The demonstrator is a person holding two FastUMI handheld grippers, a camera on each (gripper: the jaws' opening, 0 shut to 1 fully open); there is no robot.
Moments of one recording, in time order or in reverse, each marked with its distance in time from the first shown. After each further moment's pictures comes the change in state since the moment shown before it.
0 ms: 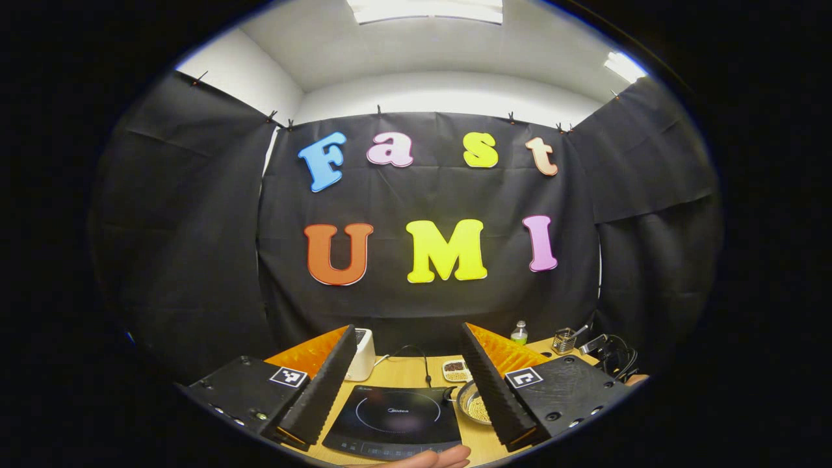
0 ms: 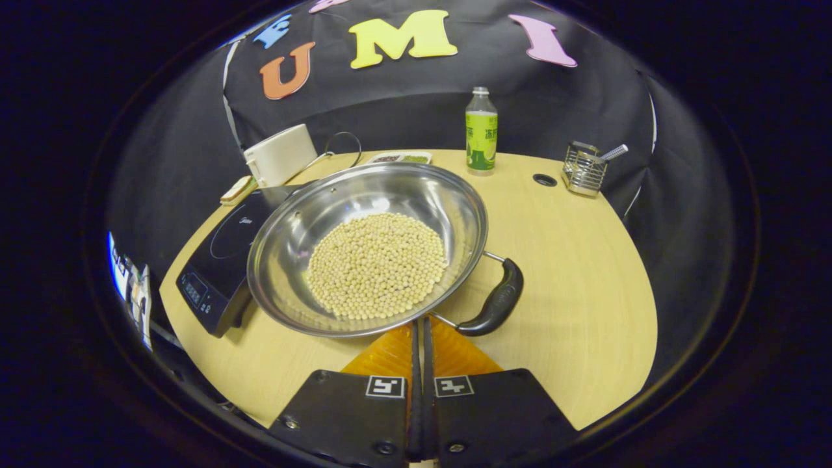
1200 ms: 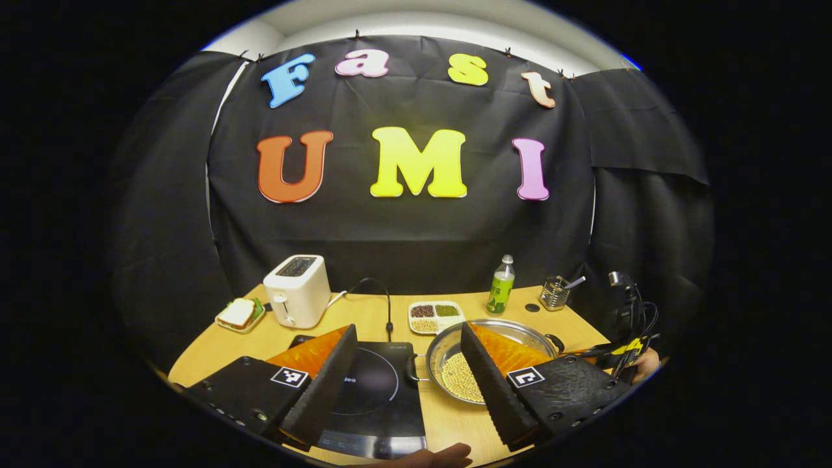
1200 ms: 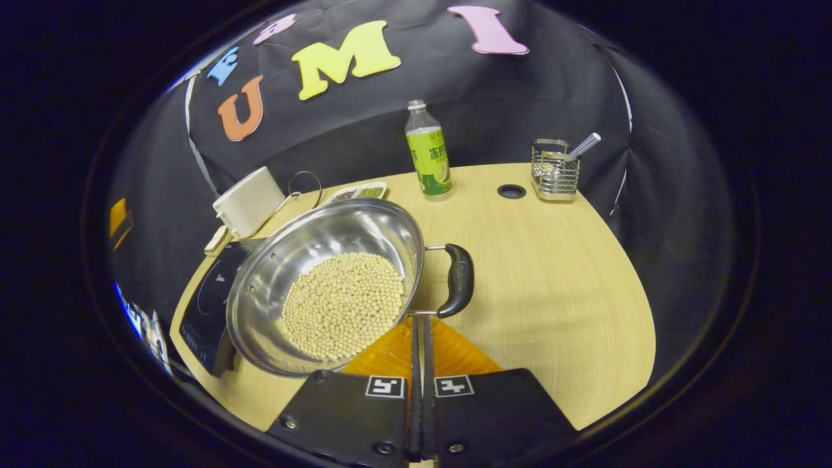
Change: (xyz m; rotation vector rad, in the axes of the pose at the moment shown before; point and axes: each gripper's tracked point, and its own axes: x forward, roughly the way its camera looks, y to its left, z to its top) left arm 0.091 -0.071 -0.157 -0.082 0.383 -0.101; right arm 0.016 -0.062 0.055 0.141 -0.107 0.003
